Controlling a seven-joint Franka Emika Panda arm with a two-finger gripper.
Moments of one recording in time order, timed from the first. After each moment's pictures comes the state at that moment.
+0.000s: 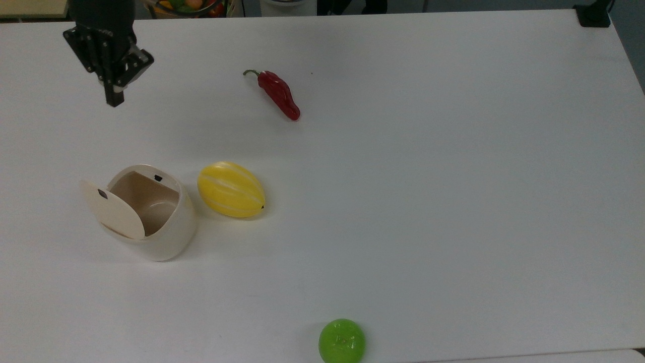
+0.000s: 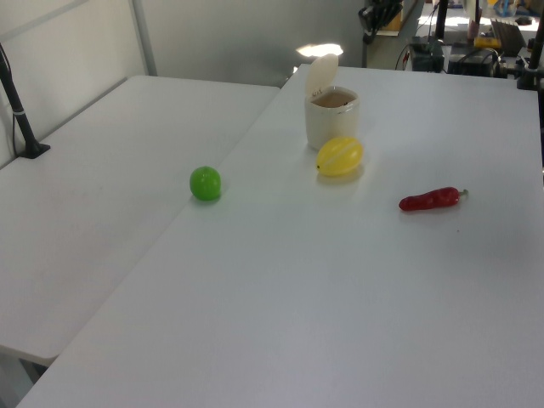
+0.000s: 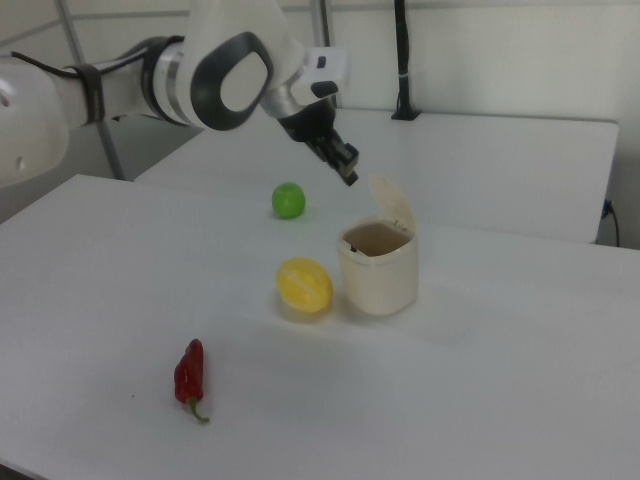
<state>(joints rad) -0.18 0.23 -0.01 -1.51 -0.09 2.20 0.26</state>
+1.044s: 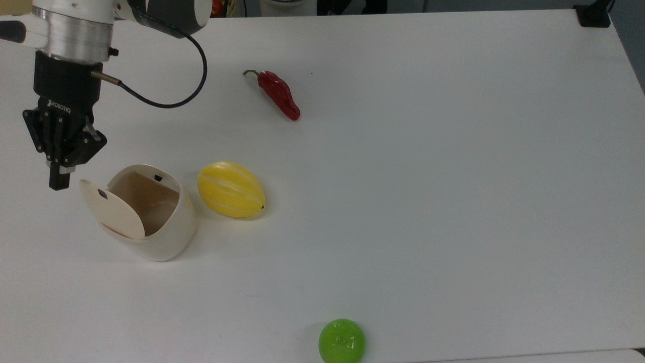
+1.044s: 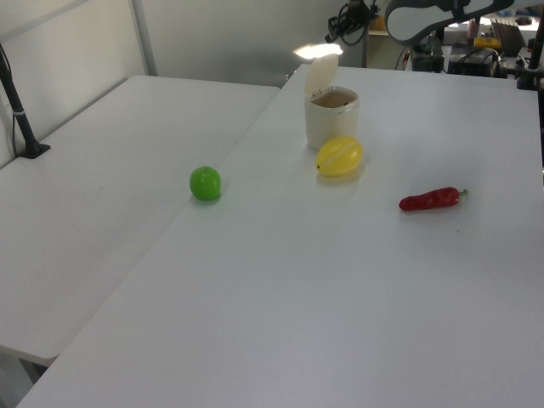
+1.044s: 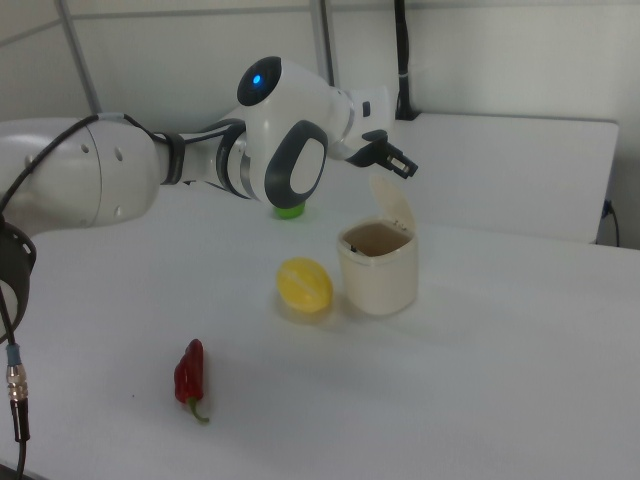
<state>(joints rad) -0.23 0.47 0.00 -1.48 -0.09 2.81 0.30</state>
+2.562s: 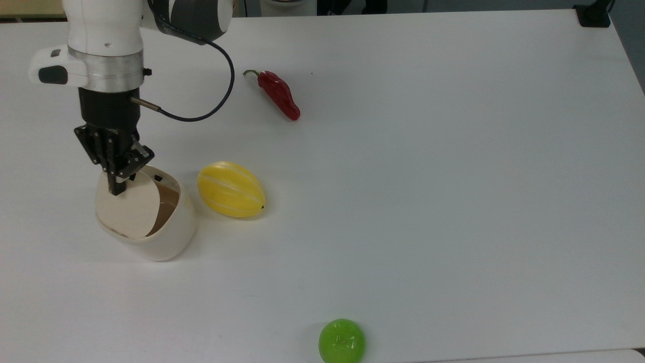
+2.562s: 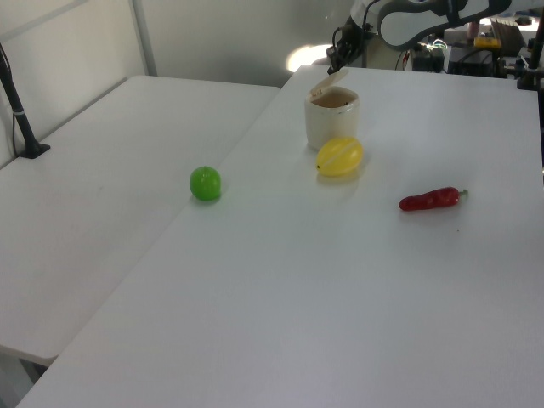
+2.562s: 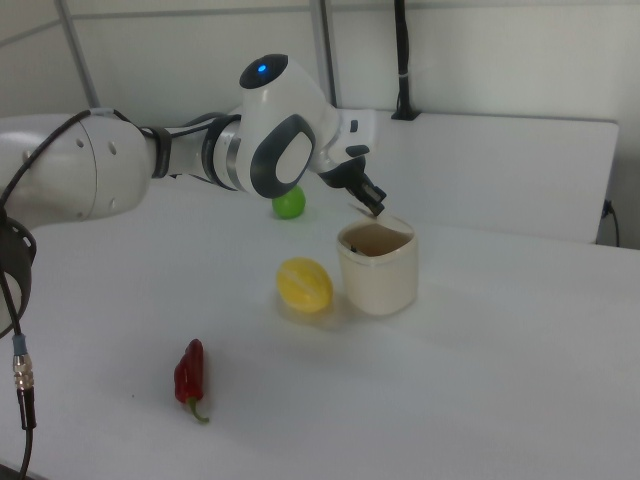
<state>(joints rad) -0.19 0.48 0.02 -1.46 -0.08 2.52 0.31</state>
